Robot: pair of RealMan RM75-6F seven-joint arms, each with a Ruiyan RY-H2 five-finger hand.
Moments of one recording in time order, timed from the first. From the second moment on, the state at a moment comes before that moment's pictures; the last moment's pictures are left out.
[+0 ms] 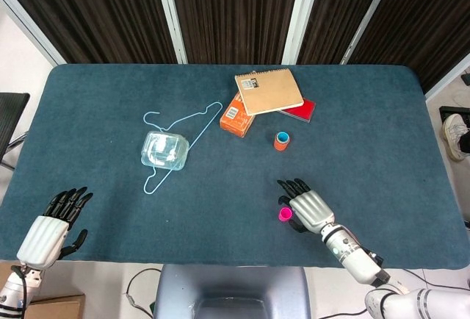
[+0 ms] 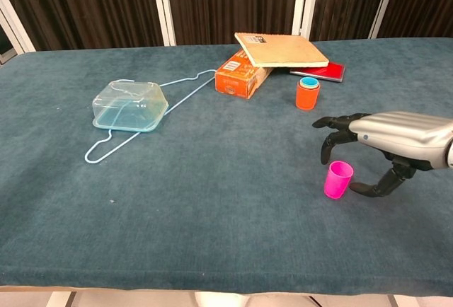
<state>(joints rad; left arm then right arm) -0.18 -1.19 0.05 -1.47 1.69 1.49 -0.04 0.58 -1.42 0.01 -1.60 -1.27 0.92 -0.36</state>
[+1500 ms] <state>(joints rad) -0.18 -1.19 0.04 -1.47 1.67 1.48 -0.03 0.78 -1.63 0.36 -1.27 -0.96 1.04 -0.51</state>
